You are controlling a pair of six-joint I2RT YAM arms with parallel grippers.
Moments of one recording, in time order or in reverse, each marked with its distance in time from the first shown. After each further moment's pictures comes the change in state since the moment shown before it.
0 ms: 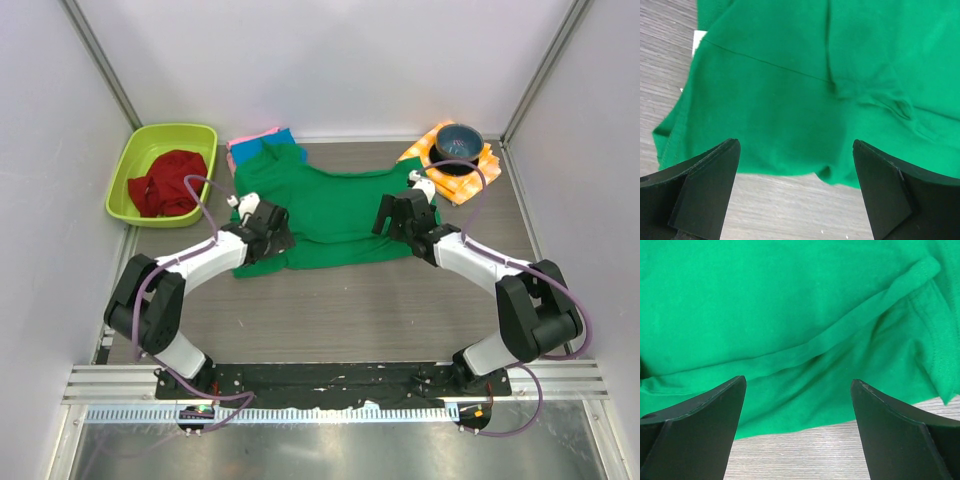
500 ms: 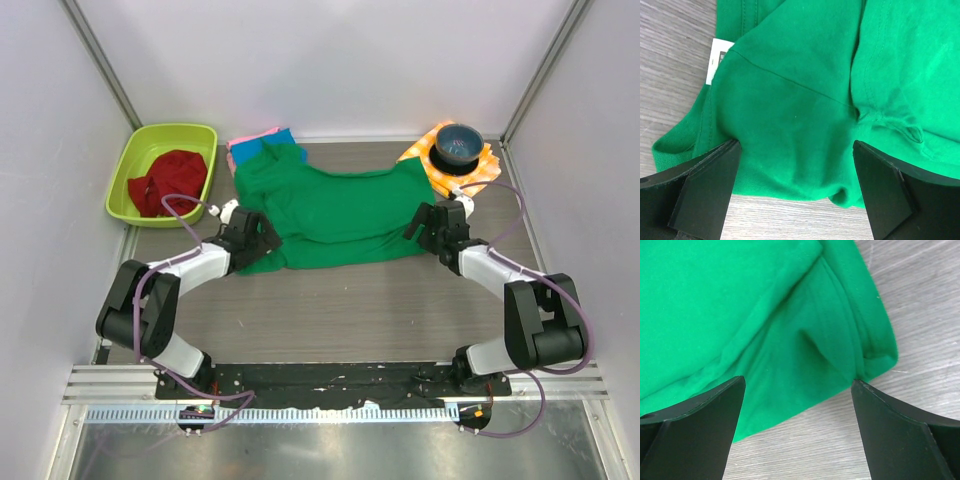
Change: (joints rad) left arm 0.171 -0.040 -0.217 0.306 0.182 0.015; right arm -0.231 -0.064 -0.174 0.093 -0.127 0.061
